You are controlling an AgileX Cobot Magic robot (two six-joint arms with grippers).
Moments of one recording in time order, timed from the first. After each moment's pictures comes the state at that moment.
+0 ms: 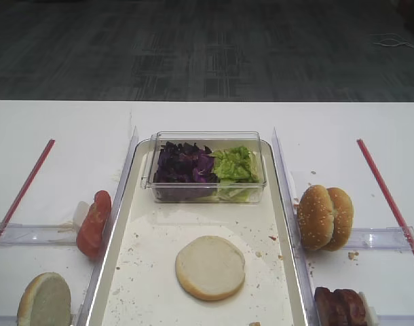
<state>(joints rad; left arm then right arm) 0.05 1.31 -0.80 0.05 0.95 -0.14 0.01 -0.02 -0.49 0.02 1.12 -0.06</state>
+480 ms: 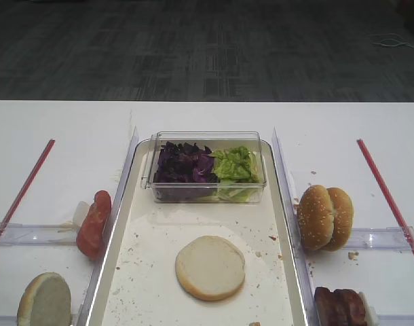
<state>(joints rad) 0.06 1.11 -0.65 0.05 1.00 -0.13 0.01 -0.02 -0.49 0.02 1.12 -0.06</state>
